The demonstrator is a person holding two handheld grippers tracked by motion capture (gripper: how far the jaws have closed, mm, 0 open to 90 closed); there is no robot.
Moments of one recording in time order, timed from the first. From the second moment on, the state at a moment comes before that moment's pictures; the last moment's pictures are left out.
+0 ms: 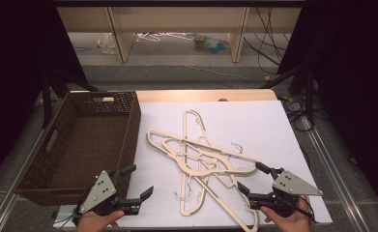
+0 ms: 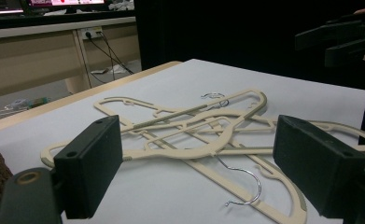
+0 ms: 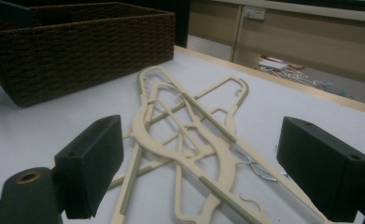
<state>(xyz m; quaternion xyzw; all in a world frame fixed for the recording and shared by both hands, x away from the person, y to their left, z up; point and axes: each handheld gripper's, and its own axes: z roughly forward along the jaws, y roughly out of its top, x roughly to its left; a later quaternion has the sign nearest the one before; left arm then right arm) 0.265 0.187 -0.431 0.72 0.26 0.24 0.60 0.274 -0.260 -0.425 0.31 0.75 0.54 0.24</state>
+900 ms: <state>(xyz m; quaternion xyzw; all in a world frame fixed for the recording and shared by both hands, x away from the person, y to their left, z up) 0.267 0.184 -0.433 0.72 0.26 0.23 0.60 0.315 -0.251 -0.441 0.26 0.83 0.46 0.20</state>
